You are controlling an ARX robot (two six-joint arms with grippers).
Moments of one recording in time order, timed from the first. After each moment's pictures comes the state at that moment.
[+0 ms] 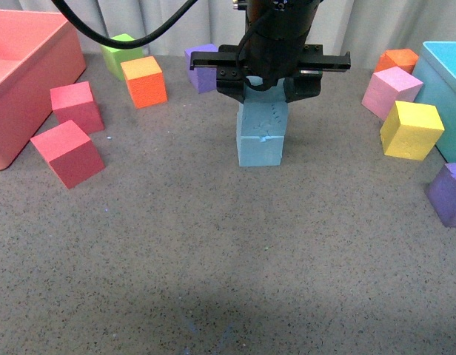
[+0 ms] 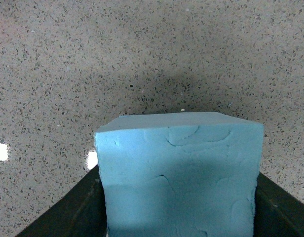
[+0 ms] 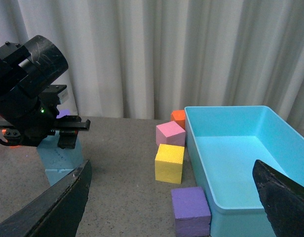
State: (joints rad) left arm -0.60 2.49 2.09 -0.66 -0.28 -0.48; right arm 0.00 0.00 0.00 0.00 0.00 0.00
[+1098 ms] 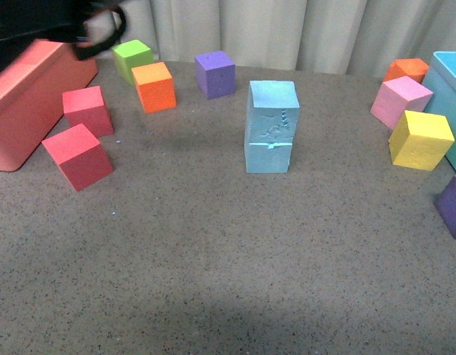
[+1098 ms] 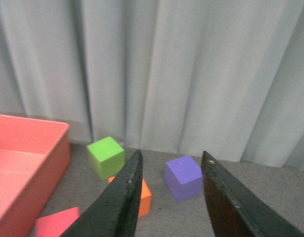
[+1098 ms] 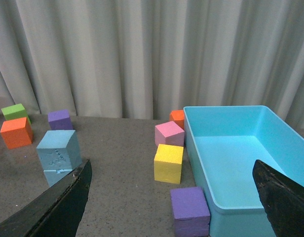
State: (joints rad) left arm -0.38 1.80 0.83 1.01 -0.38 -0.05; right arm 0.00 0.00 0.00 0.00 0.00 0.00
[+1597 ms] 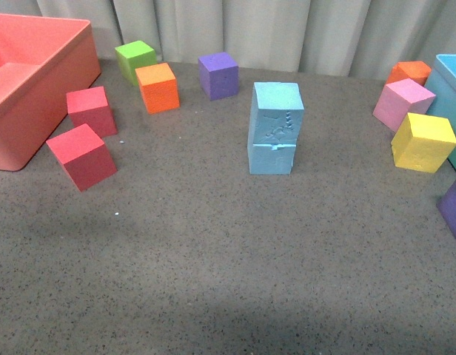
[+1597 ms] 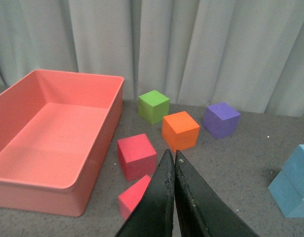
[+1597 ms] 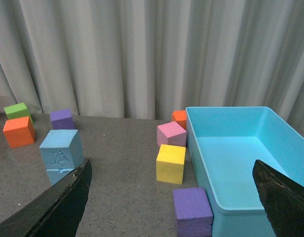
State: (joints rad) left arm -0.17 1.40 0.23 1.15 -0.17 -0.01; right arm 0.00 0.00 0.00 0.00 0.00 0.00
